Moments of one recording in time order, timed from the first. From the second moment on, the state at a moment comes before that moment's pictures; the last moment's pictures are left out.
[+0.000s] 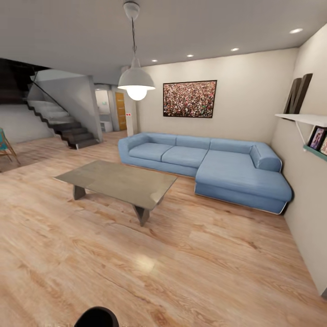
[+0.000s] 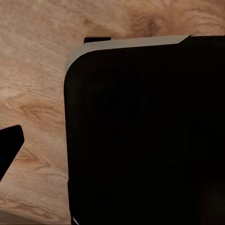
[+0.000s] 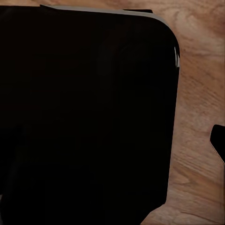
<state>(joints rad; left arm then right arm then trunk) 0.01 0.00 0.00 -0.04 -0.01 -0.13 0.00 0.00 0.02 0.00 0.00 0.01 -0.09 -0.01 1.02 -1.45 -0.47</state>
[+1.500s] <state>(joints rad) 0.01 0.00 0.00 -0.04 -0.01 -0.14 0.00 0.00 0.03 0.00 0.01 0.01 -0.13 -0.01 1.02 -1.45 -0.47</state>
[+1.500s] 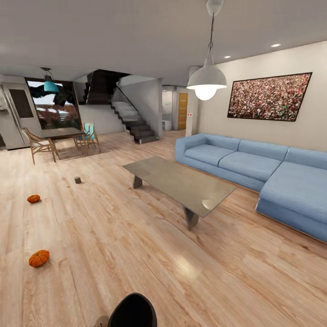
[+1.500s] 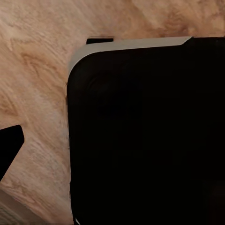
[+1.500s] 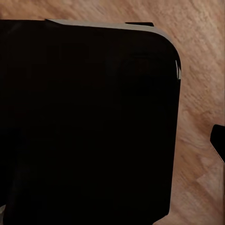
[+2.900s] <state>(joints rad) 0.01 0.04 0.00 -0.05 0.00 -0.15 -0.01 0.00 0.03 -0.01 0.00 -0.01 -0.15 0.00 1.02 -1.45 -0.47</state>
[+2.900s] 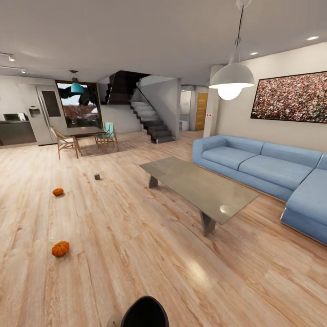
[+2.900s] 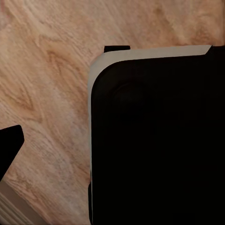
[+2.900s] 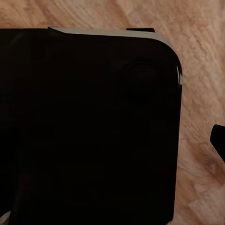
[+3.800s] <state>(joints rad) 0.01 0.03 0.00 -0.04 0.00 -0.15 0.00 0.00 0.03 0.00 0.00 0.00 -0.15 0.00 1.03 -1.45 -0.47</state>
